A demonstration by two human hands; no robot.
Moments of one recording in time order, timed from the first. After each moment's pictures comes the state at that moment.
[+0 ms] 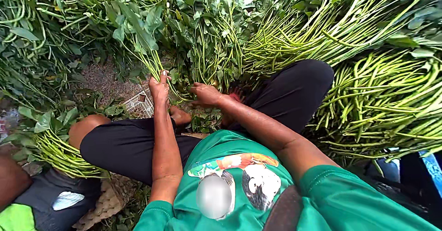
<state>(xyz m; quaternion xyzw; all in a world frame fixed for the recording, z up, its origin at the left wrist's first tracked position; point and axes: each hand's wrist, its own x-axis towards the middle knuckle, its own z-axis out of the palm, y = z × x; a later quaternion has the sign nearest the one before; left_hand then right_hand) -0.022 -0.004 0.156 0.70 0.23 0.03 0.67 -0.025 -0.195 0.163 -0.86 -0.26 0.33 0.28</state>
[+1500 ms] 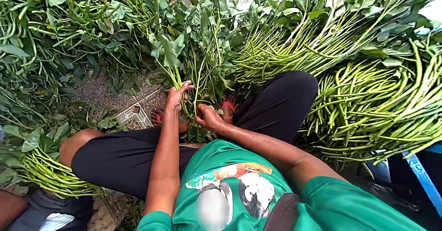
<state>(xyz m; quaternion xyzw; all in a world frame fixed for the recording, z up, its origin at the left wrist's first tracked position) -0.004 -0.058 0.136 0.63 0.24 -0.22 0.70 -0.091 -0.219 0.156 -0.85 -0.08 0.28 0.43</state>
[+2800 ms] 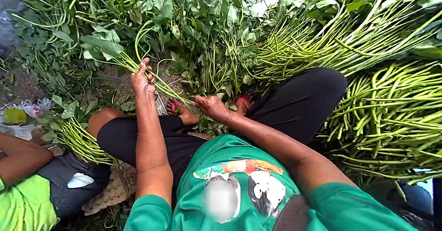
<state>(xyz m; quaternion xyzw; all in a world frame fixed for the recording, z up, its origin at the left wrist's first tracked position) 0.004 0.055 0.216 0.55 0.35 0.11 0.75 -0.076 -0.199 0.175 -0.84 -0.32 0.10 0.44</state>
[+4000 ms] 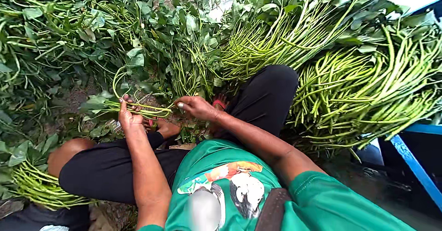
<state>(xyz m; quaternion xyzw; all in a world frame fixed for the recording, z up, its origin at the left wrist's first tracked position) -0.039 0.027 0.154 0.45 0.37 0.11 0.81 -0.056 -0.240 0.195 -0.80 -0.20 0.20 0.53</state>
